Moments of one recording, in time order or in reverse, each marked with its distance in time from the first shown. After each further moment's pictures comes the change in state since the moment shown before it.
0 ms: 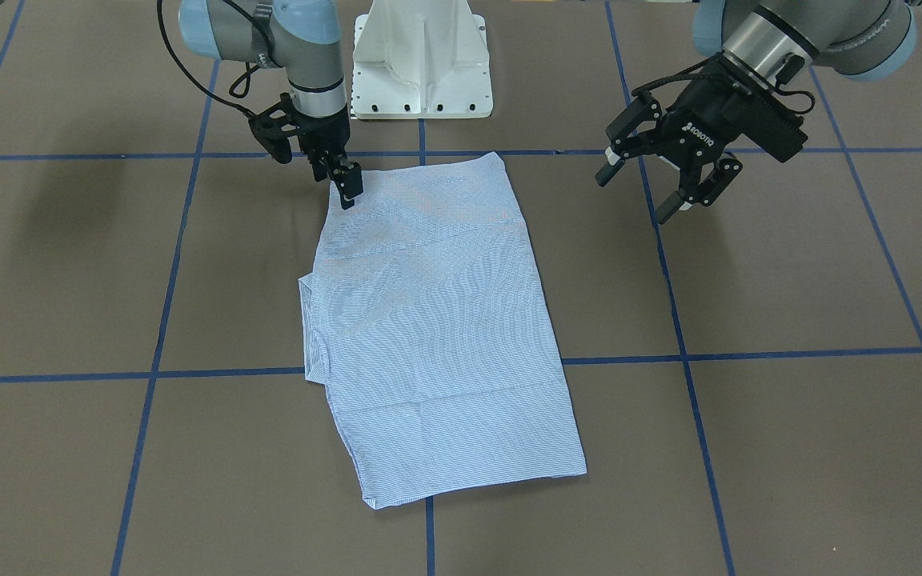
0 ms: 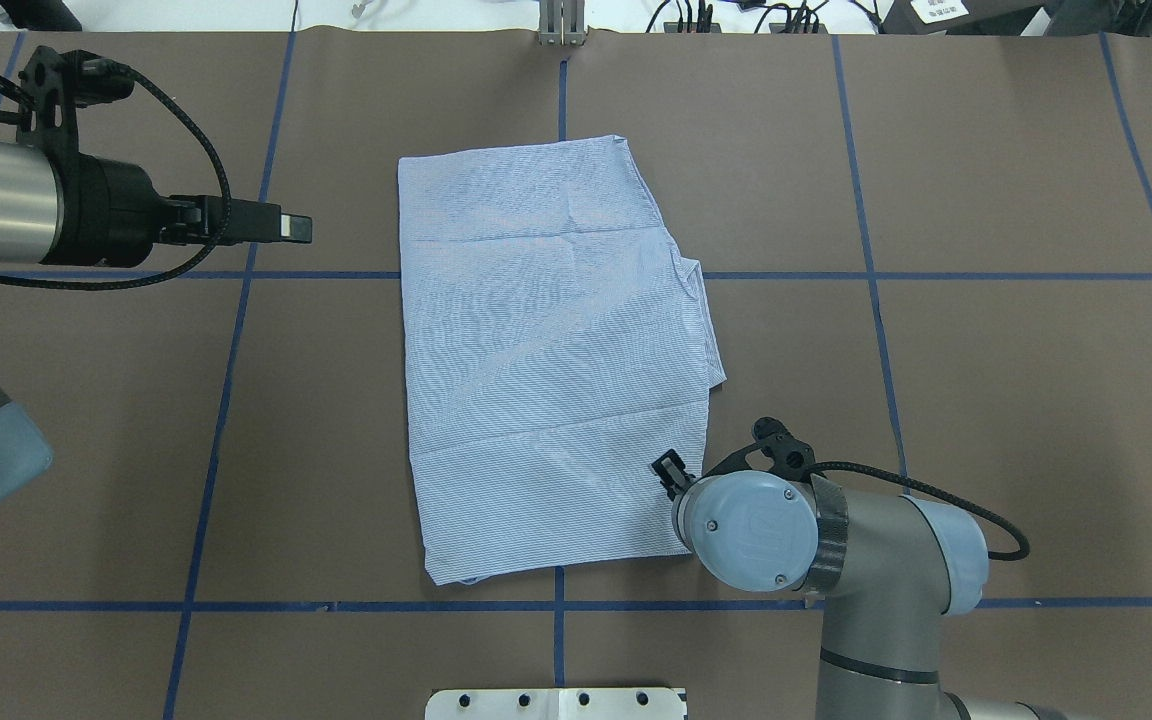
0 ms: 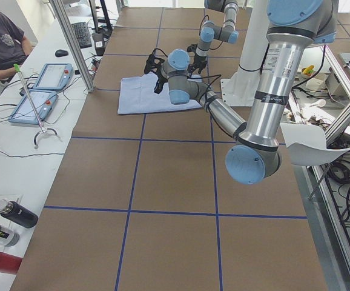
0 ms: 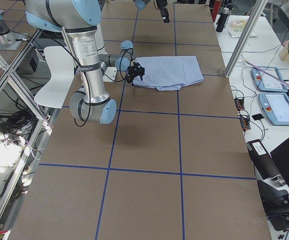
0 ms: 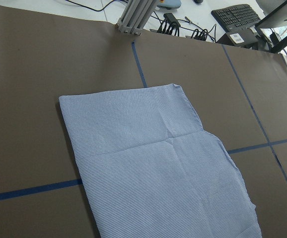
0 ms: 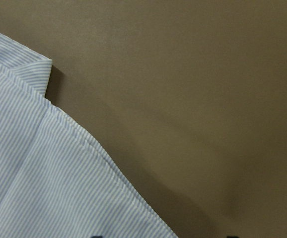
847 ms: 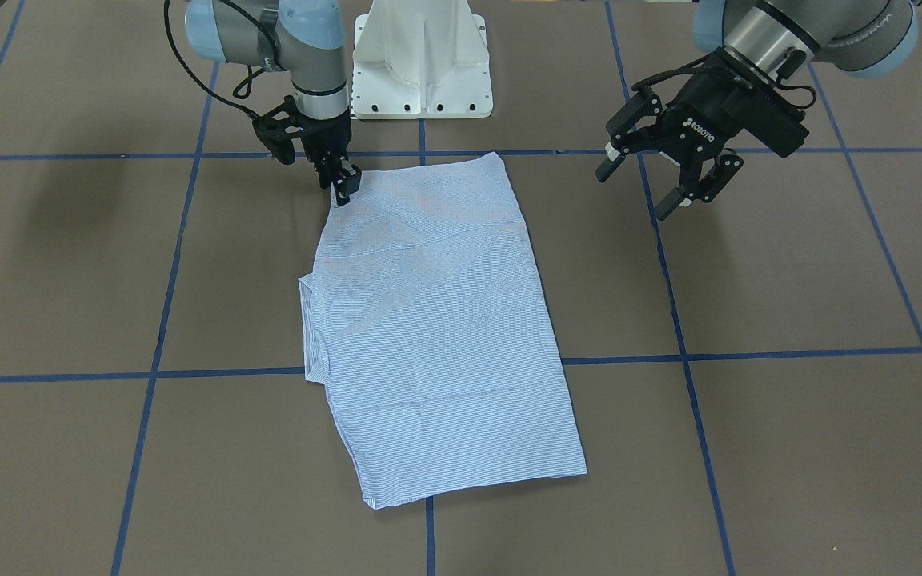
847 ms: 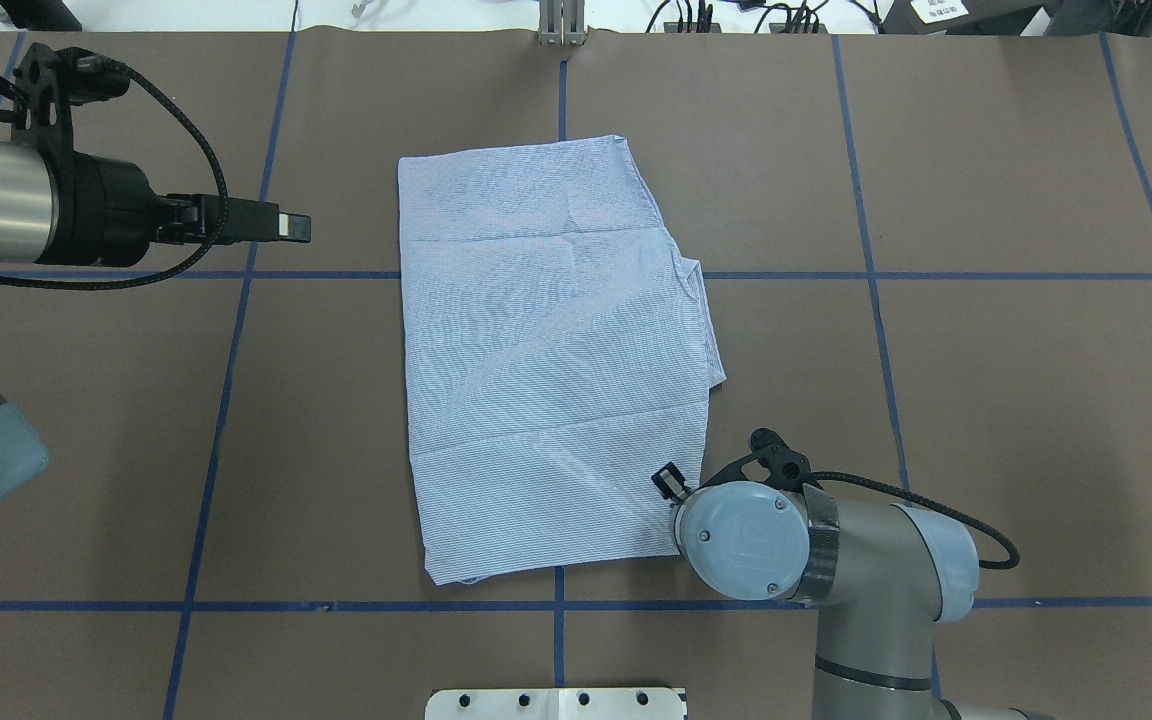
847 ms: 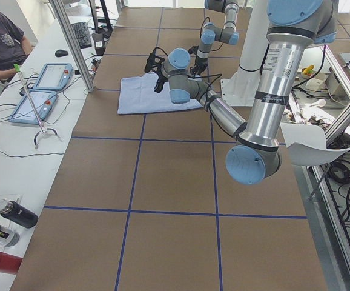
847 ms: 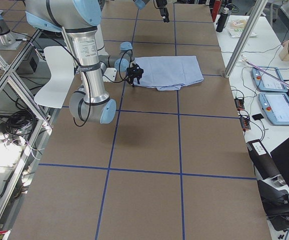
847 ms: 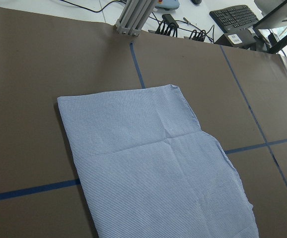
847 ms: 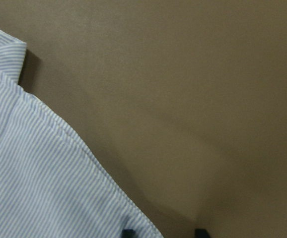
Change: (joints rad) left arm -0.002 0.002 -0.013 0.007 -0.001 0.000; right arm -0.011 0.002 -0.011 0.000 0.005 0.008
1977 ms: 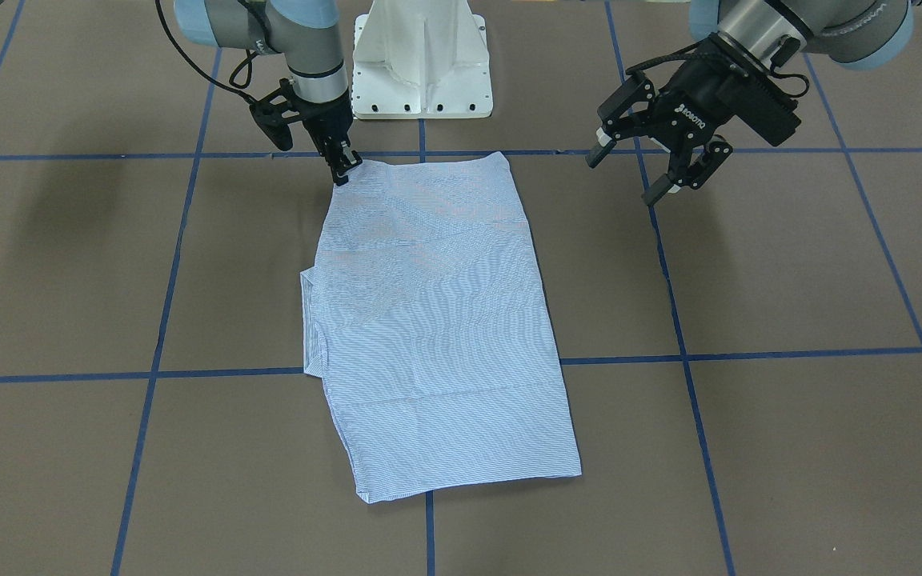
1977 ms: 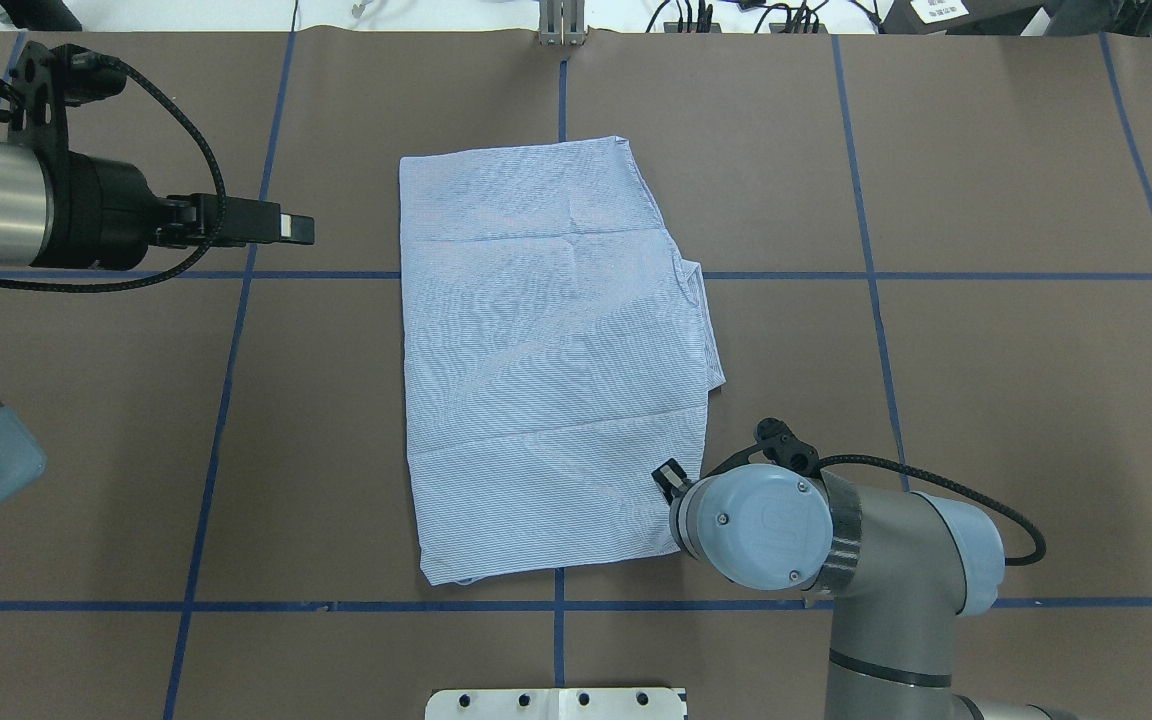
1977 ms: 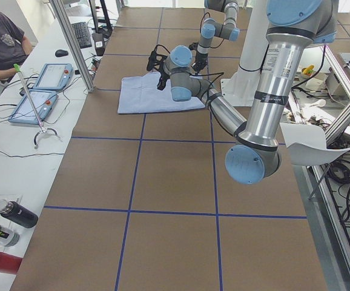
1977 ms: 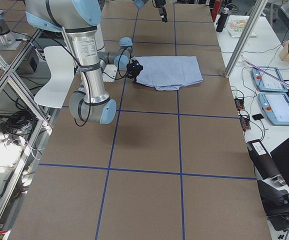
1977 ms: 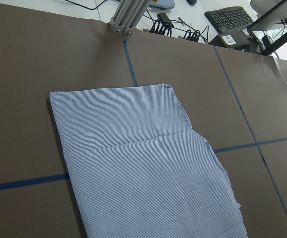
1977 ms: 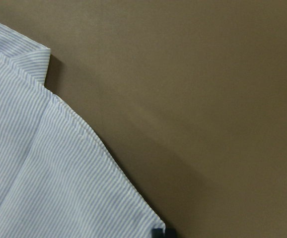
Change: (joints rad) left arm 0.027 -0.004 -0.033 0.005 -0.013 -0.104; right arm 0.001 -0.006 0.073 -0.013 0.043 0.037
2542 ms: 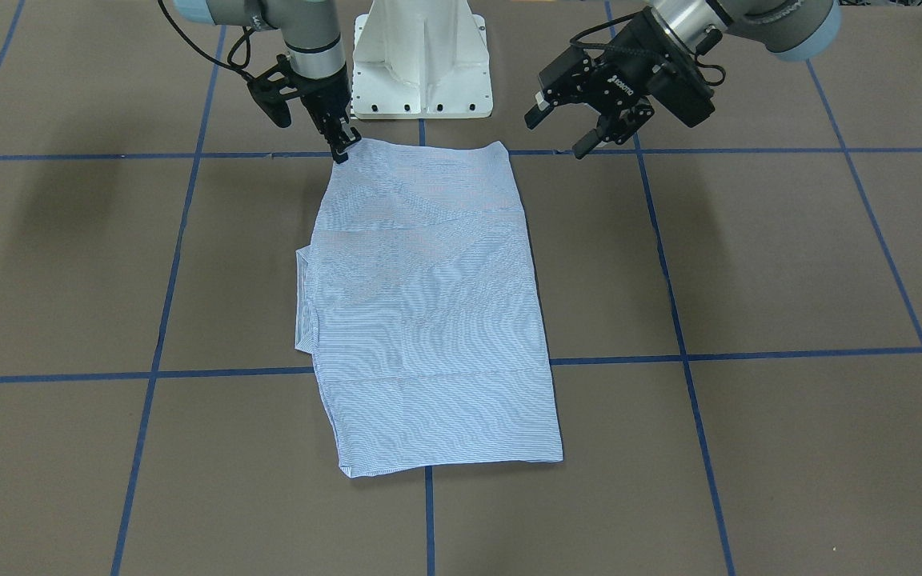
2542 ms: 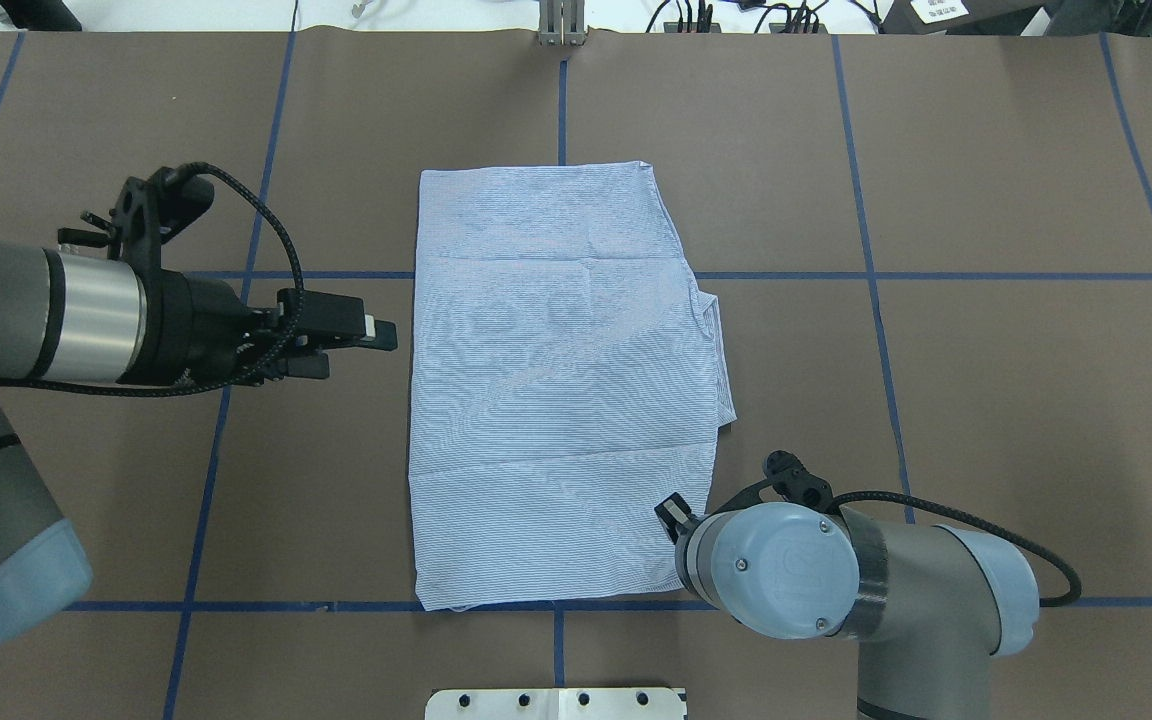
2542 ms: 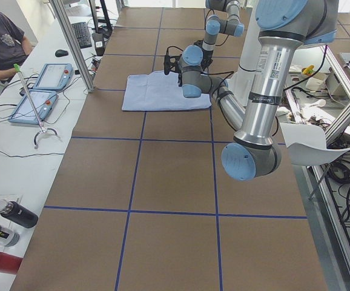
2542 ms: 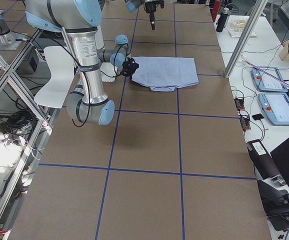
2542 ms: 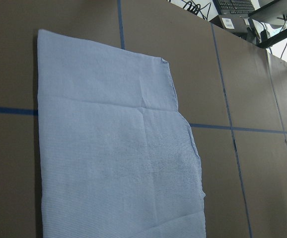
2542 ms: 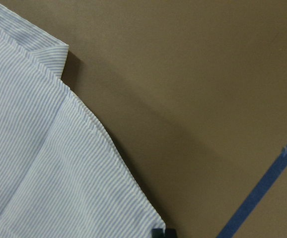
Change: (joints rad) left arm 0.202 0.006 -0.045 0.000 0.038 -0.370; right arm -0.036 -0.027 0.086 -0.049 0.002 0.012
